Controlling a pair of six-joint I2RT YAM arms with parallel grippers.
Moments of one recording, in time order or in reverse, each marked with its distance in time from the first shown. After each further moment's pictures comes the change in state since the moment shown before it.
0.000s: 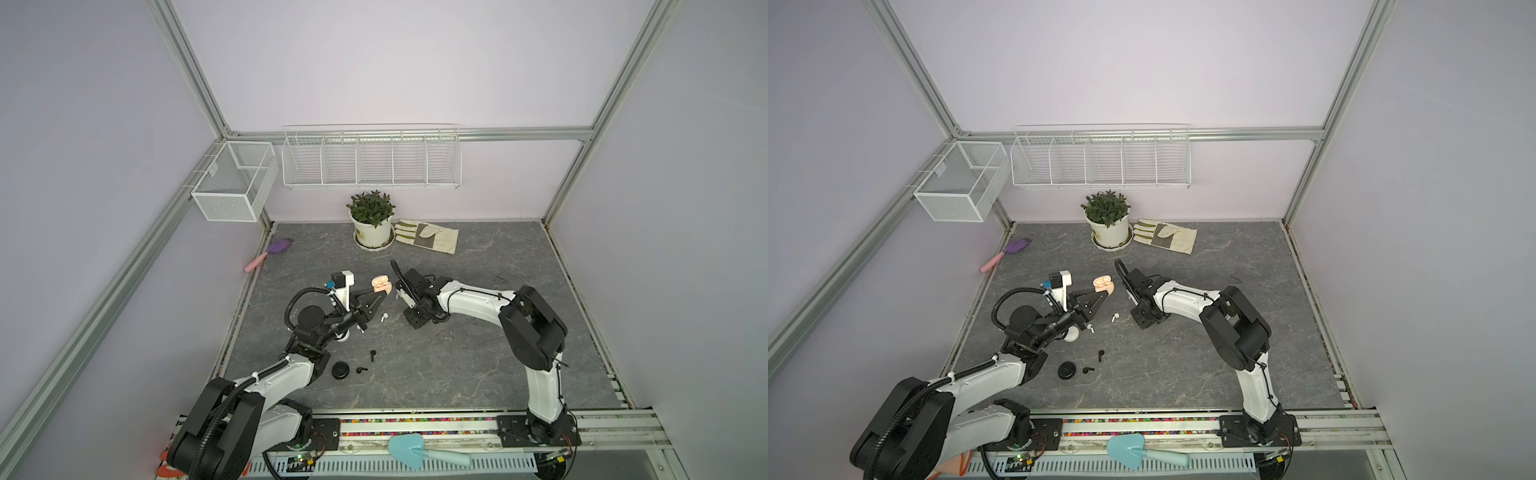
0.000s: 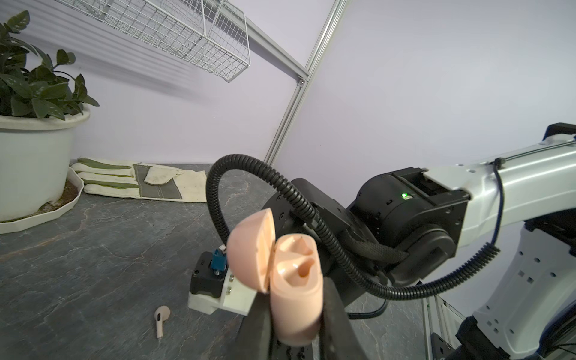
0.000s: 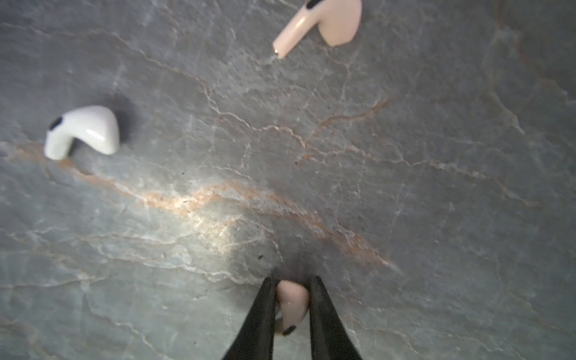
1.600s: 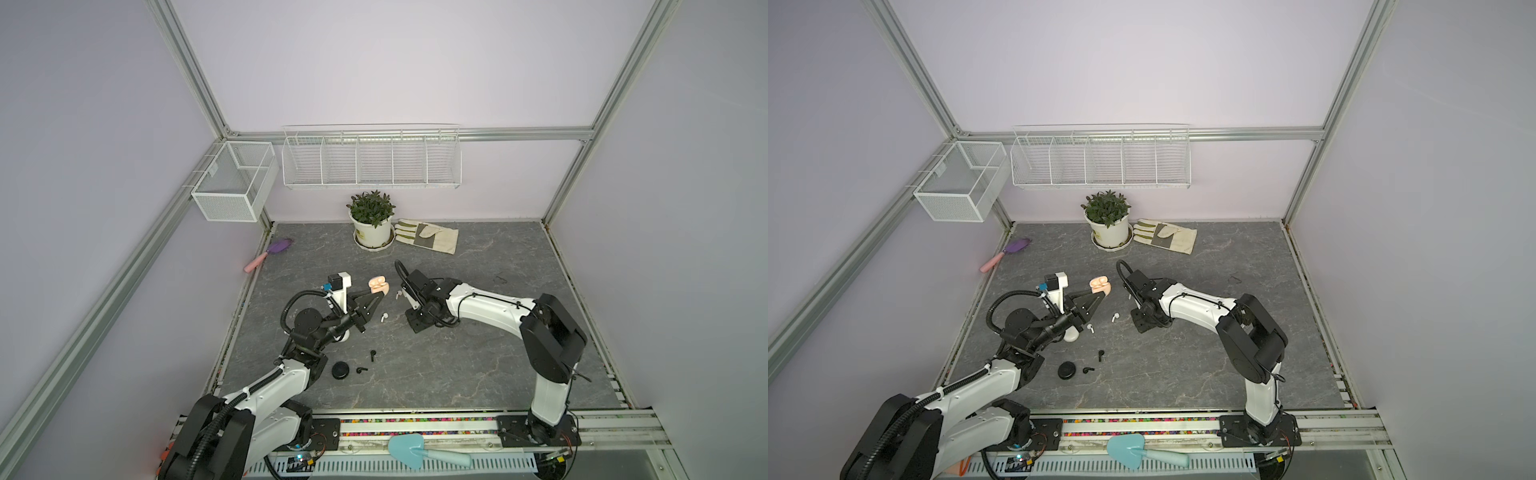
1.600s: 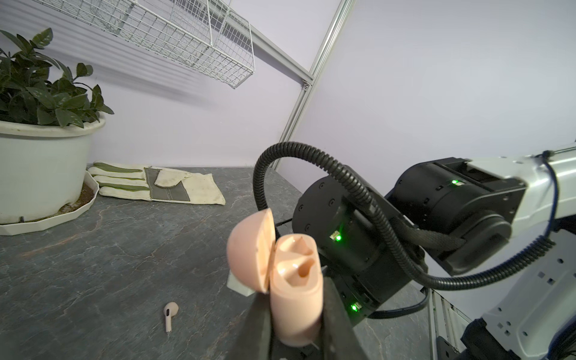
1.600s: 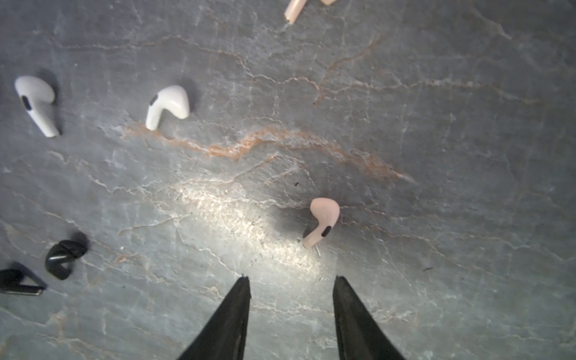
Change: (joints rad) left arm -0.001 -0.105 -0.017 -0.087 -0.032 0.010; right arm 0.023 -0.134 -0.054 -0.066 -0.067 0.254
